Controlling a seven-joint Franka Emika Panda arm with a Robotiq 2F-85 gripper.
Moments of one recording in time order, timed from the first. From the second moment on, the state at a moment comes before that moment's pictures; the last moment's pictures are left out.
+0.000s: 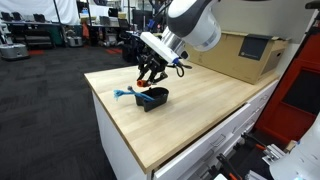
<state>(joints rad) 0.24 0.04 0.27 -2.30 0.67 2.76 1.07</state>
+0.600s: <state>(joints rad) 0.14 -0.10 0.17 -2.49 0.34 2.95 1.26</state>
